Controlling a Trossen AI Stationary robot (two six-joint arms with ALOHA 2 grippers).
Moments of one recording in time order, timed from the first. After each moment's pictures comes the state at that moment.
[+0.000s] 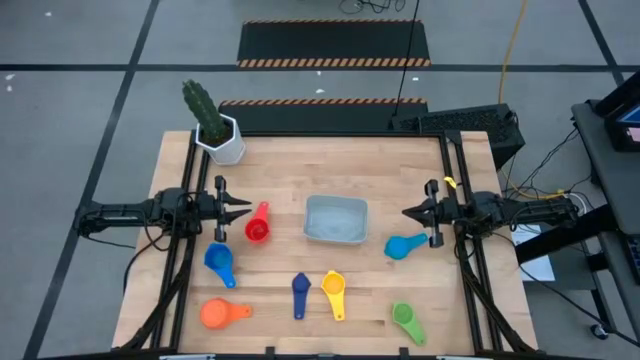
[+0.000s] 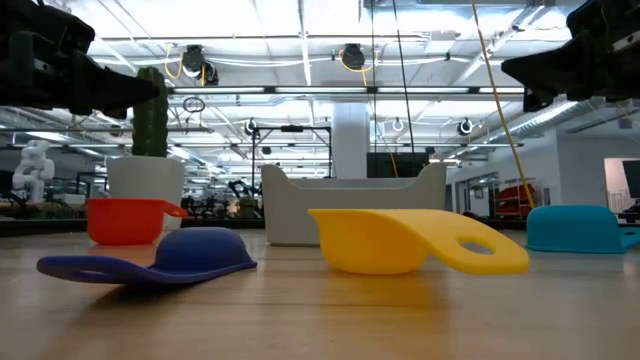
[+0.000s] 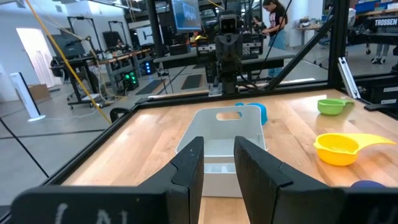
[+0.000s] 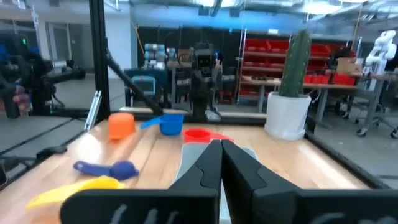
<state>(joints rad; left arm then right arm) 0.03 0.03 0.01 0.03 -0.03 0.15 0.10 0.02 0.01 0.13 0.11 -0.05</state>
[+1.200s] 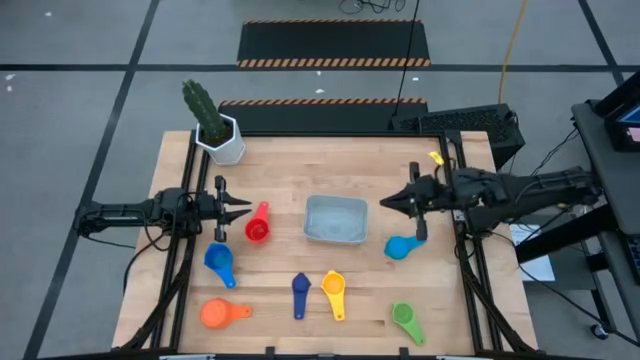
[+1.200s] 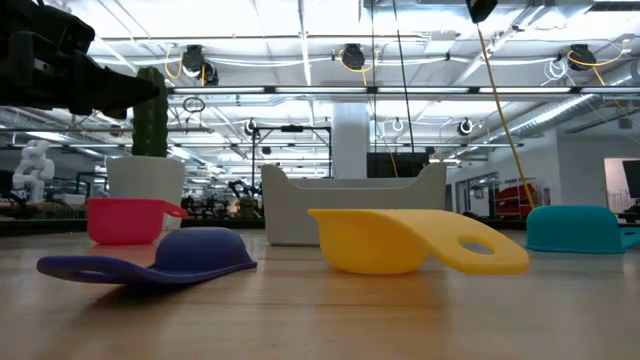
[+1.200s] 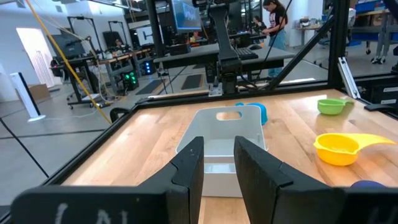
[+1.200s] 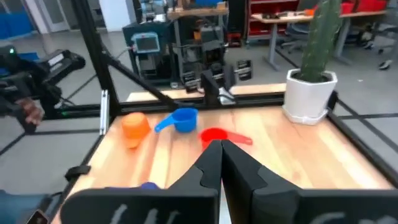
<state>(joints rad) 0.03 0.03 0.01 0.03 -0.03 0.15 0.15 0.81 0.77 -0.17 0.13 0.11</state>
